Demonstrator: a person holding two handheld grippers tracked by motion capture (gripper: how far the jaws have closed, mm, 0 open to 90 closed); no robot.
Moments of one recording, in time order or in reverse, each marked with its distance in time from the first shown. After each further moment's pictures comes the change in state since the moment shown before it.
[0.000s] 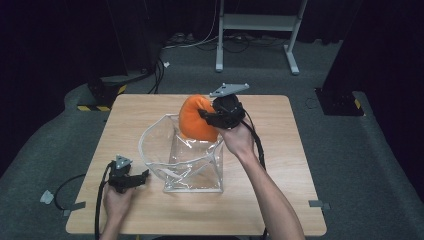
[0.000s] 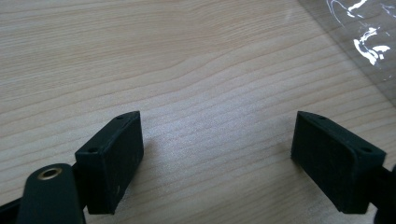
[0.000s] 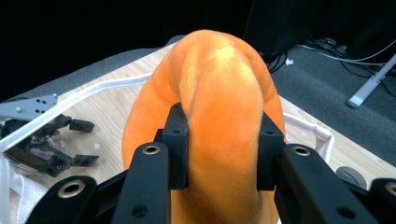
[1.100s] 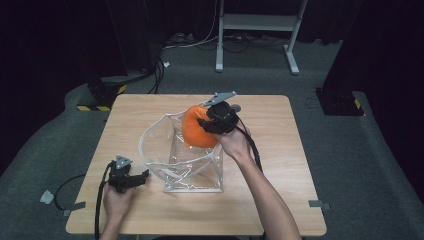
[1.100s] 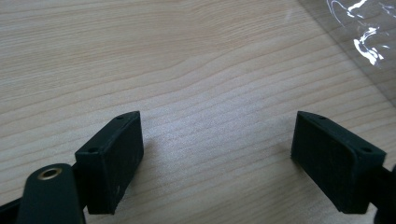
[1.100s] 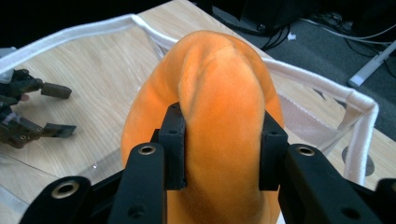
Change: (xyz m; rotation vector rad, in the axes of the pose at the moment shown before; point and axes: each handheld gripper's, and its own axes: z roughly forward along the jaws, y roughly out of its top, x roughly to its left) left arm 0.000 0.000 0.000 0.000 0.000 0.000; right arm -0.004 -0.023 0.039 0.113 -0.015 -0.046
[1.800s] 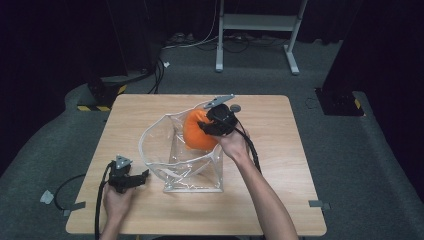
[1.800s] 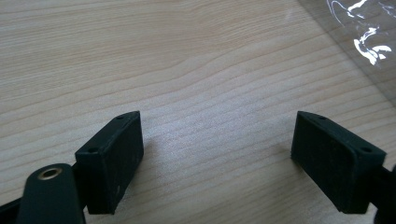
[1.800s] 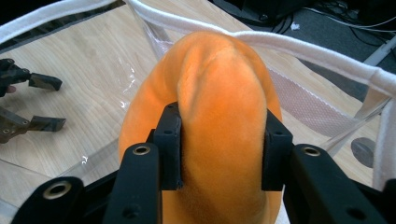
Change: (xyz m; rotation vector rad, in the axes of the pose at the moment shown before) left arm 0.000 0.000 0.000 0.000 0.001 0.000; right arm -0.006 -0.011 0.018 0.028 0.008 0.019
